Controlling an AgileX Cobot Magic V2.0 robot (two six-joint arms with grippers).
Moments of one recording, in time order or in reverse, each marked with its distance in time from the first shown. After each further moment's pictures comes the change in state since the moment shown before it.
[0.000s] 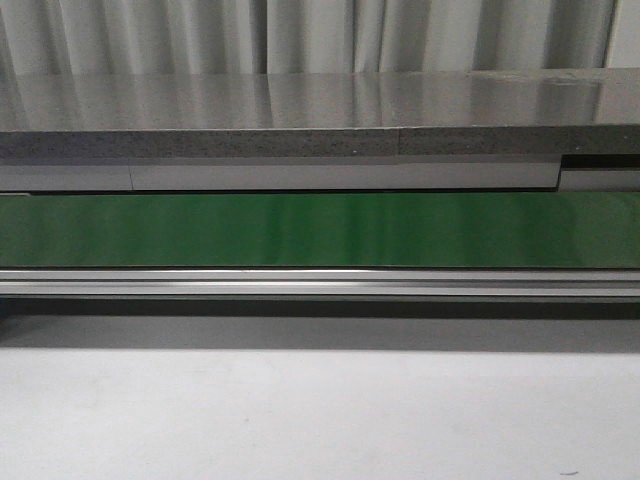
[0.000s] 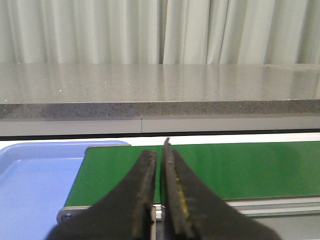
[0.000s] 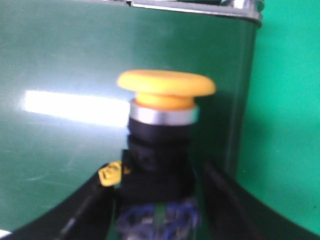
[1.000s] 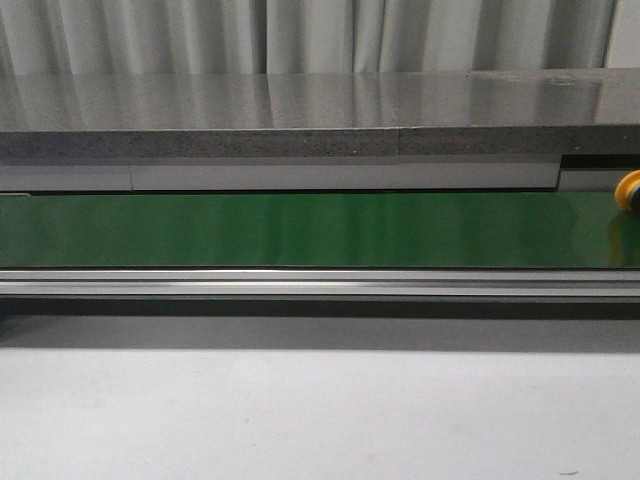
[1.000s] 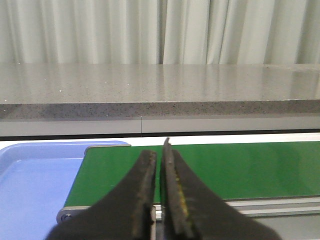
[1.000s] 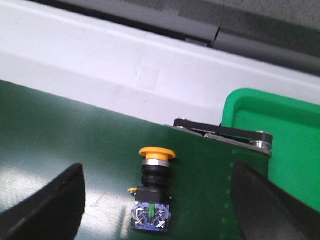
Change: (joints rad) left arm 0.000 0.000 0.000 0.000 0.000 0.000; right arm 0.213 -0.382 0.101 0.076 -0.190 -0.010
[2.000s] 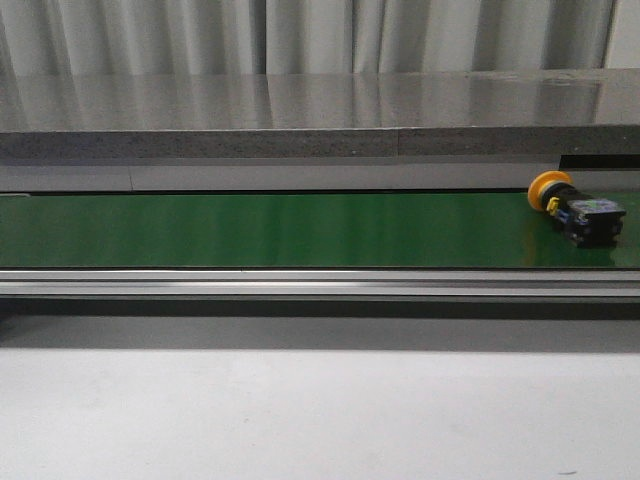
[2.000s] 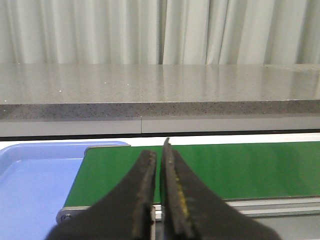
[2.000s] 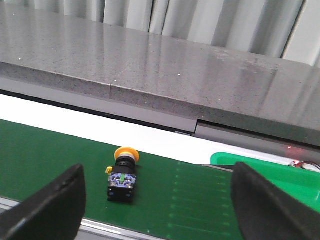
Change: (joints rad) left arm 0.000 0.000 0.000 0.000 0.000 0.000; right arm 0.135 -0.935 0.677 0.083 -0.333 -0.002
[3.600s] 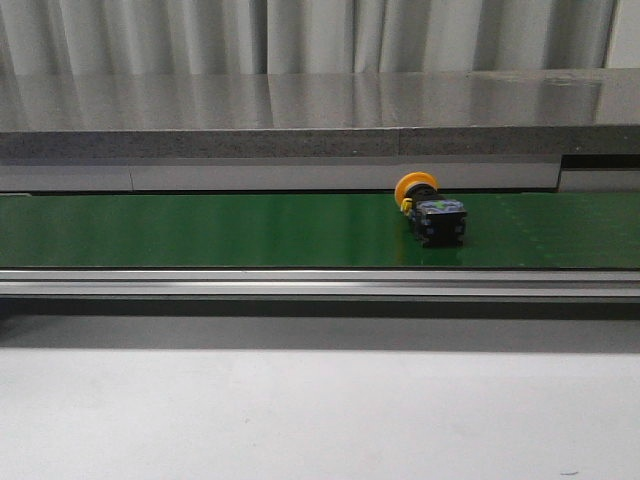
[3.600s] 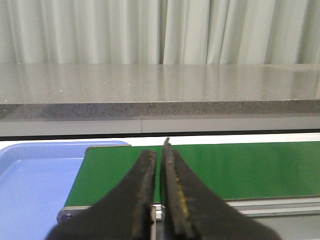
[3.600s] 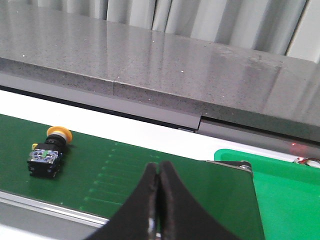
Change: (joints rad) left arm 0.000 0.000 0.000 0.000 0.000 0.000; right arm 0.000 -0.006 0.007 0.004 0.010 0.000
